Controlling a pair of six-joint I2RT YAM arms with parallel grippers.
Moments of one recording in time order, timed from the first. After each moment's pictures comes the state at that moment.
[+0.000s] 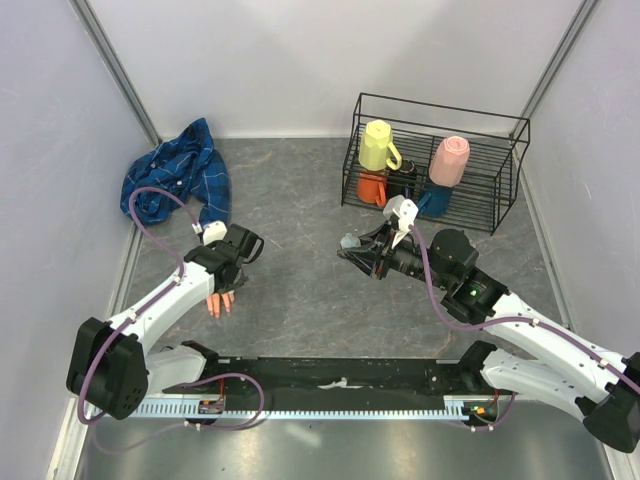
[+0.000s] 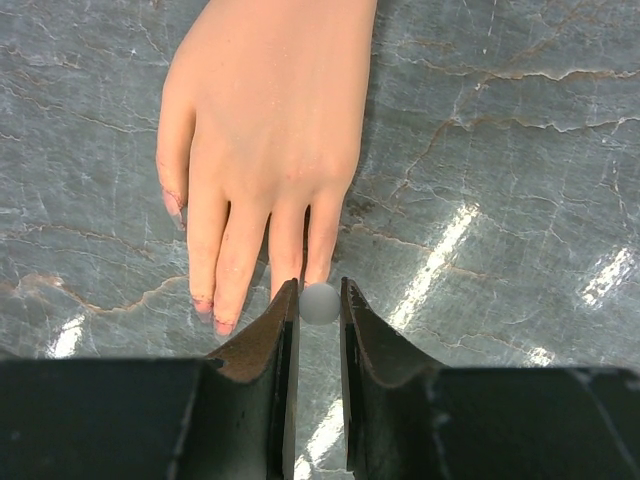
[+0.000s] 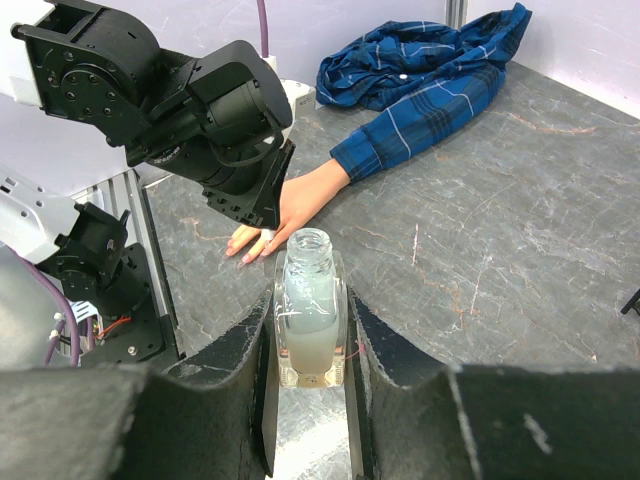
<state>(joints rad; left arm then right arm) -0.44 1.17 0.72 -0.78 -0.52 -0.81 0.79 0.90 0.70 0.21 -0.32 0.19</state>
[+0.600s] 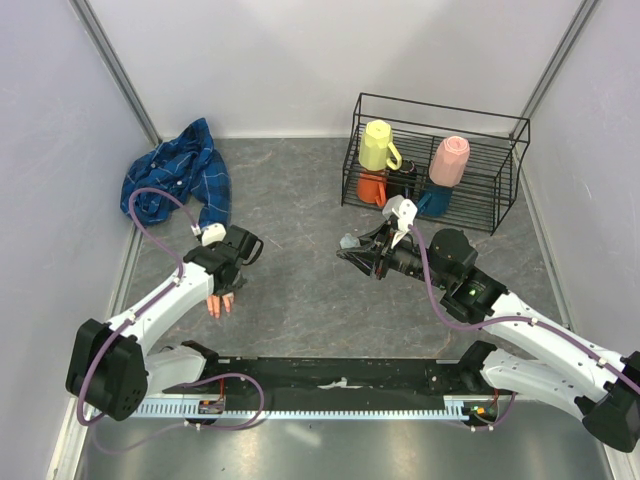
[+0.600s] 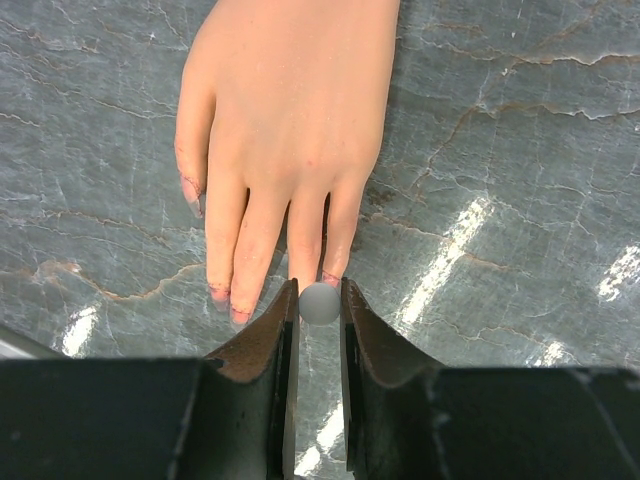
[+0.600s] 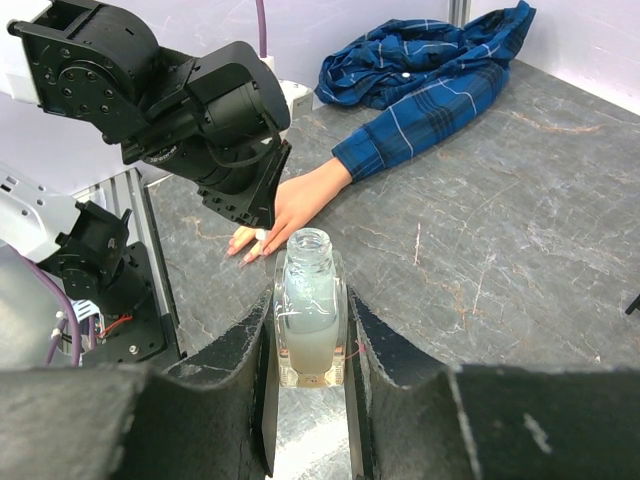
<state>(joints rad) -0.44 1.17 0.72 -0.82 -0.52 -0.81 0.79 0.91 0.69 0.22 -0.33 0.19</state>
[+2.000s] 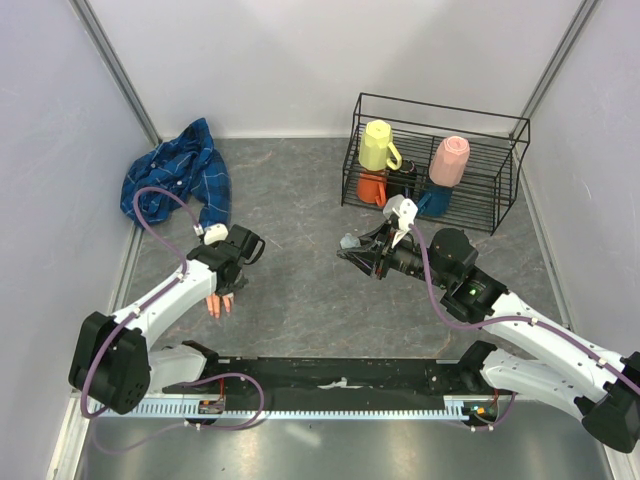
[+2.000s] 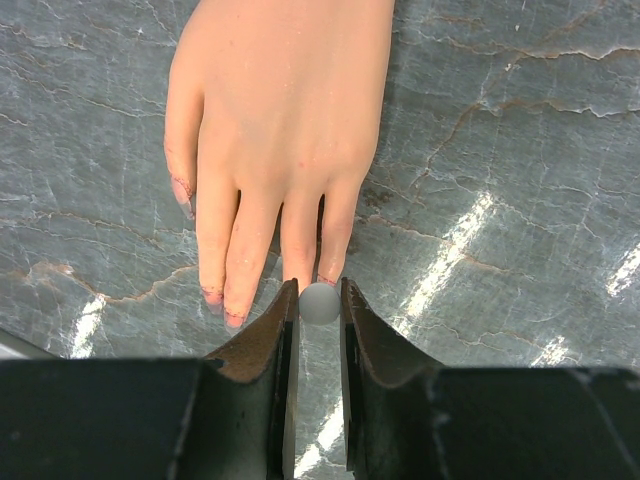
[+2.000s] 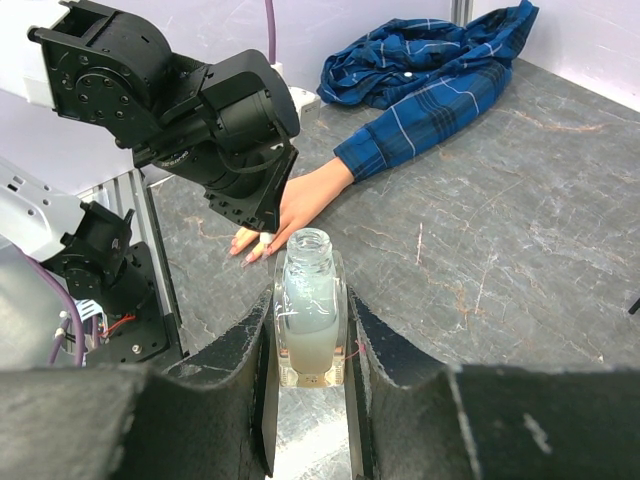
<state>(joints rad) -0.44 1.20 0.72 -0.81 -0.51 -0.81 0.78 0.91 0.69 0.22 -0.34 0.20</state>
